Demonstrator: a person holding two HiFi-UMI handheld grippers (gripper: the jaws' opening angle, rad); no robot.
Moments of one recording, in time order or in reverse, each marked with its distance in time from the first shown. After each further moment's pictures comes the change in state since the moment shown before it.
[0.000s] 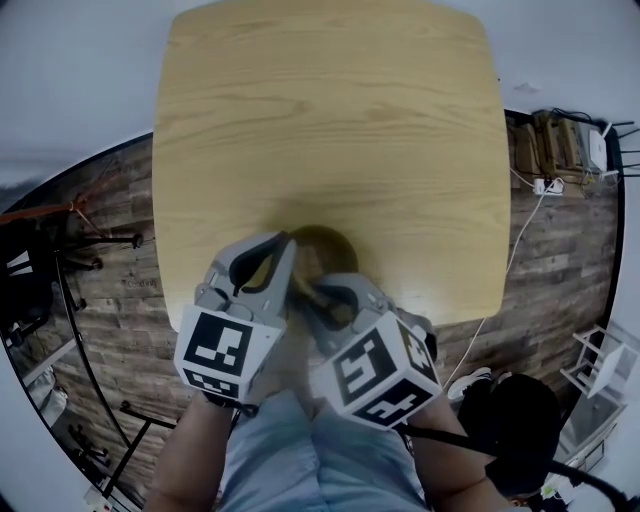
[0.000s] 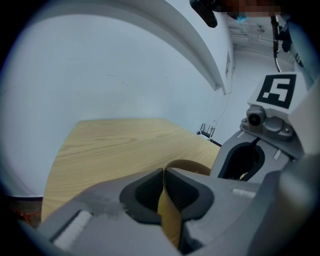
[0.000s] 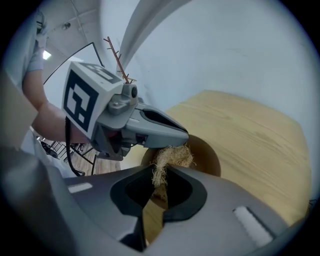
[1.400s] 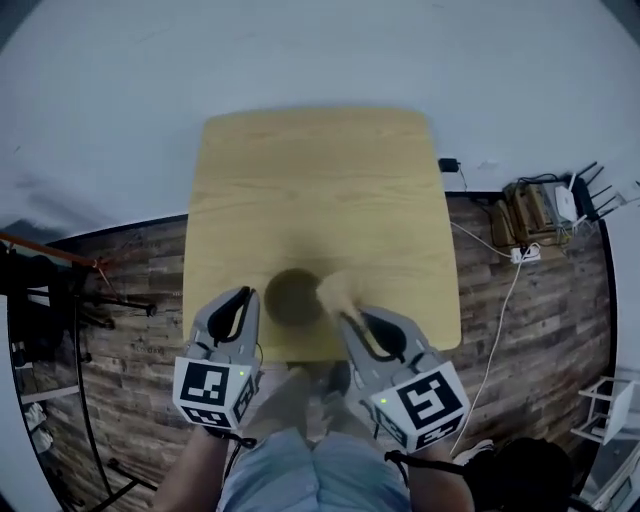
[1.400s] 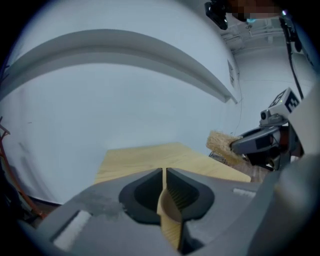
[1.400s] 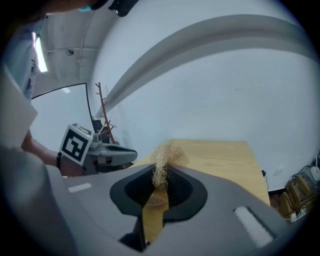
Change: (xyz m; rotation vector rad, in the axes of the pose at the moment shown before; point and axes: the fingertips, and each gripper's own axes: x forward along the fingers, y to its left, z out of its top) left arm -0.087 -0.024 0.049 0.000 -0.237 0.269; right arm -0.165 -0.028 0.008 0.143 -0.568 -0.301
